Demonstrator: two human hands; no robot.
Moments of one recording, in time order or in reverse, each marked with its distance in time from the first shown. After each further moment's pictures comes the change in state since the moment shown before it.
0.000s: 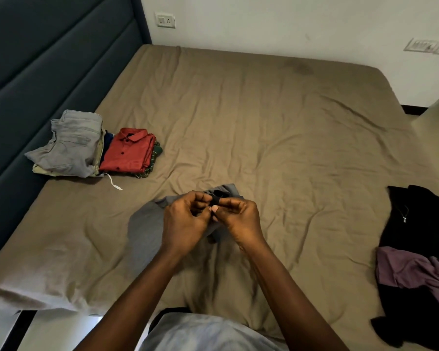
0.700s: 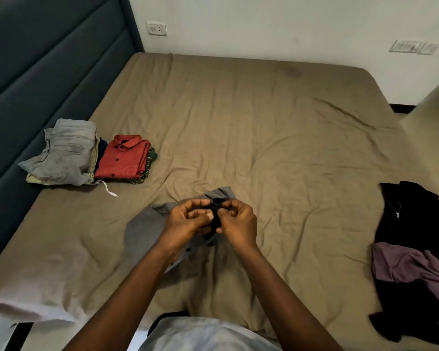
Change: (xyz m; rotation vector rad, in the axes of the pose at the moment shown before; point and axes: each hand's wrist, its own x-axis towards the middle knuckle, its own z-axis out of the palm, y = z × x) left_hand 0.005 -0.010 0.004 -0.520 -0.274 -0.378; right_hand 0.000 0.014 -0.004 -0.253 0.234 -0.041
